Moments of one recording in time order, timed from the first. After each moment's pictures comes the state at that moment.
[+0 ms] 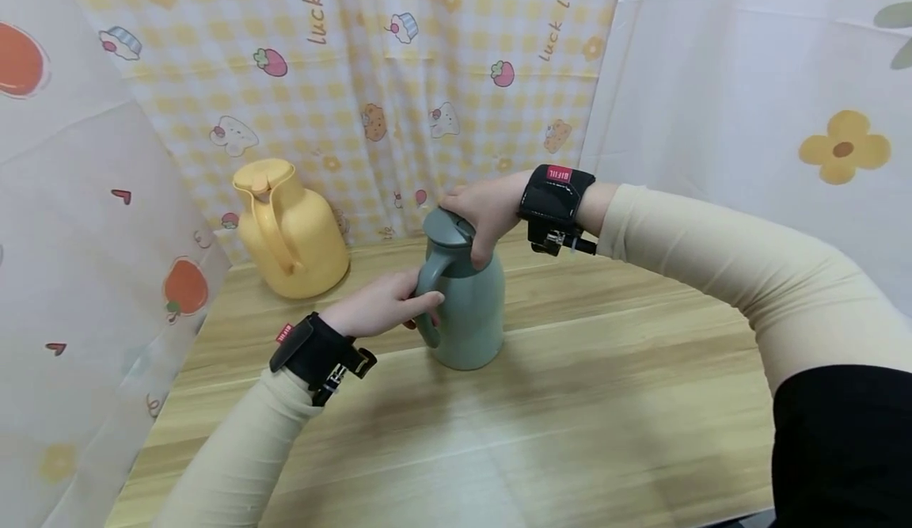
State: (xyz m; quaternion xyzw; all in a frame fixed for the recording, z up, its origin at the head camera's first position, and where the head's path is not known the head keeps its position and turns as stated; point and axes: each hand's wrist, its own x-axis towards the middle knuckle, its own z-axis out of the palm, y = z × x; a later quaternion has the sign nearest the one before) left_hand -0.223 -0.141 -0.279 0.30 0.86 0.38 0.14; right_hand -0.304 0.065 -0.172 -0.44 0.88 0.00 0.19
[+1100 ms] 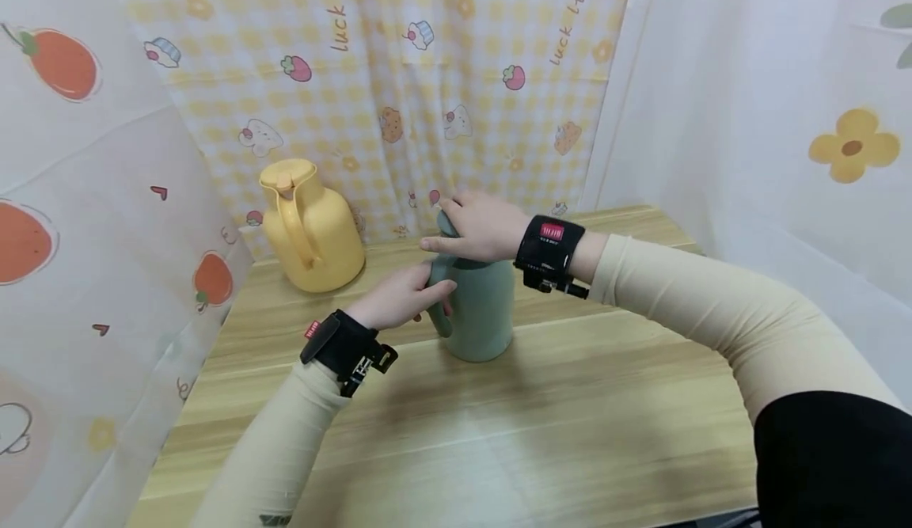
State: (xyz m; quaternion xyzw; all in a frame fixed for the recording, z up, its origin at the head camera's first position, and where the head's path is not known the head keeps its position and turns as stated) left_hand -0.211 -0.134 -0.280 0.27 0.89 0.35 0.08; right_hand -0.273 0.051 -0.213 -0.39 0.92 -0.05 -0.02
